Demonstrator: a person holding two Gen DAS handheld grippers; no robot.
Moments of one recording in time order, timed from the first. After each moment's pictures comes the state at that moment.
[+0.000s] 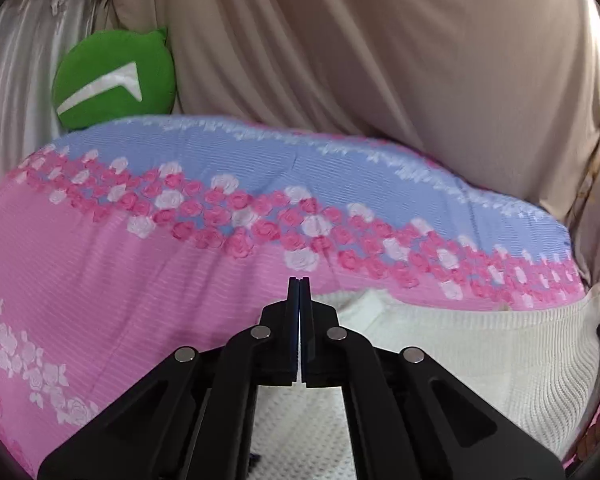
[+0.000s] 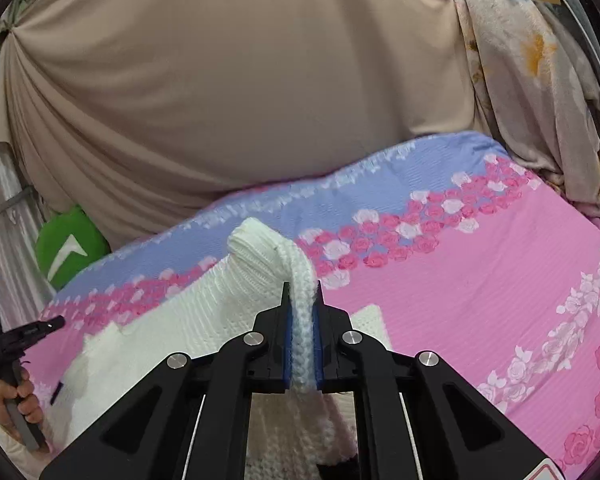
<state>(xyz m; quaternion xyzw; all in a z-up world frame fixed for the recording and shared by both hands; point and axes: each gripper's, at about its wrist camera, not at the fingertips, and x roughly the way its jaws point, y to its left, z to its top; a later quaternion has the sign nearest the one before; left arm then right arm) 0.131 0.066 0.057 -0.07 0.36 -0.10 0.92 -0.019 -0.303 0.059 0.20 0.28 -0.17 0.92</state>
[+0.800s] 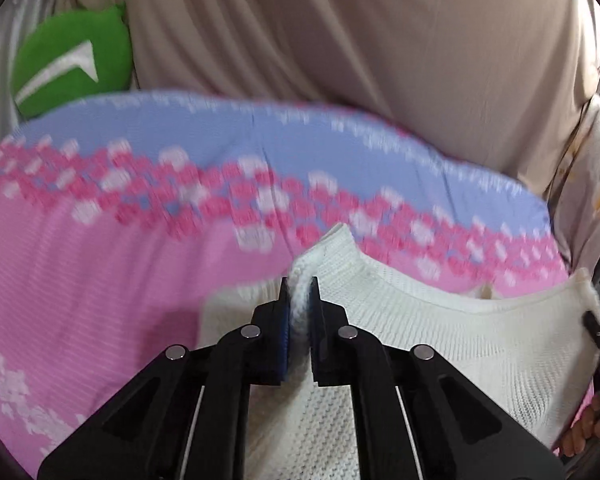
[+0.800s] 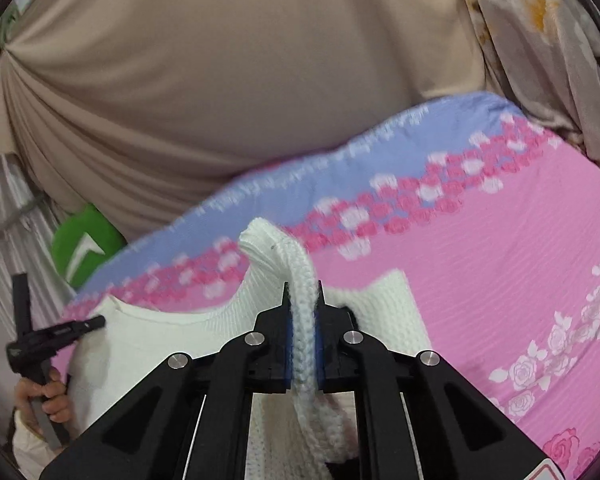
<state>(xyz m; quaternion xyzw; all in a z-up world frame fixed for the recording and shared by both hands) 0.138 0.045 0.058 -0.07 0.37 -0.17 0.91 -0.042 -0.290 0.081 0.23 0.19 -0.10 0.95</state>
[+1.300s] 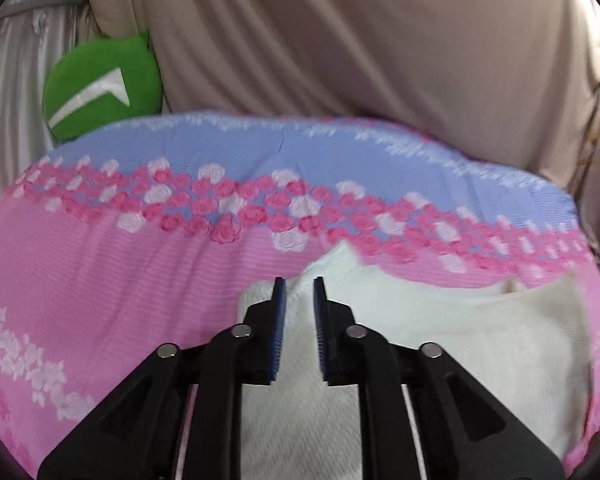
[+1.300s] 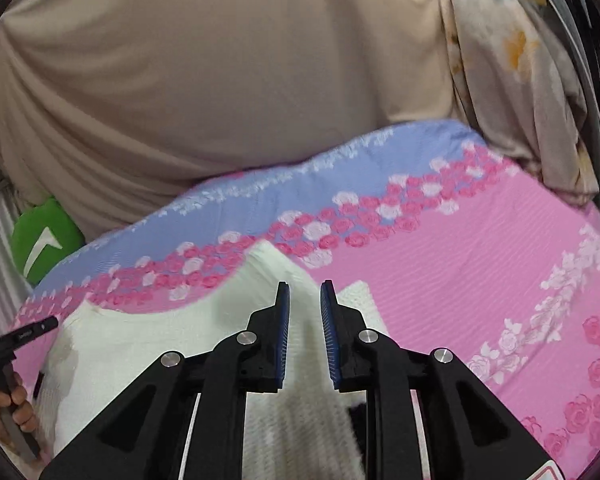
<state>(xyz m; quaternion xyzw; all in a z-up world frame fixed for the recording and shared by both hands) 0.099 0.044 0.066 -0.03 0.34 -0.12 0.93 -0.044 -0.242 0.084 0.14 0.24 -0.17 0.95</state>
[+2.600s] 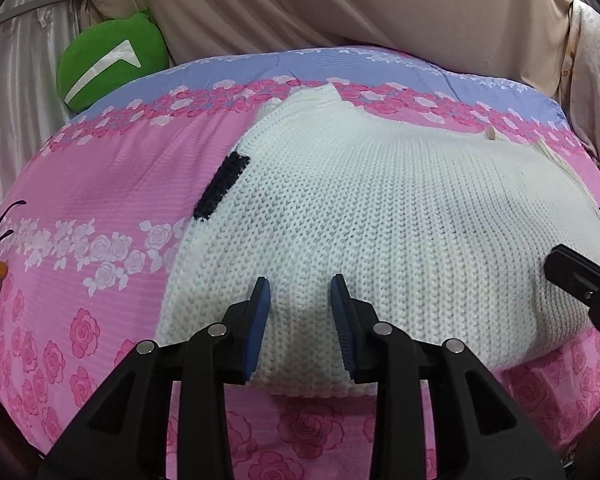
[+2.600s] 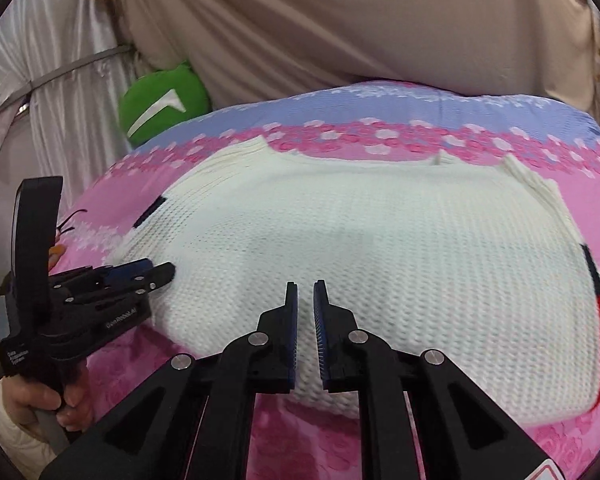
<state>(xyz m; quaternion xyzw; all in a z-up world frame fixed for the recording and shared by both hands) -0.012 0.058 -0.002 0.06 0.41 -0.11 0.90 -0.034 -0.083 0.024 0.08 0.37 0.04 0.92</state>
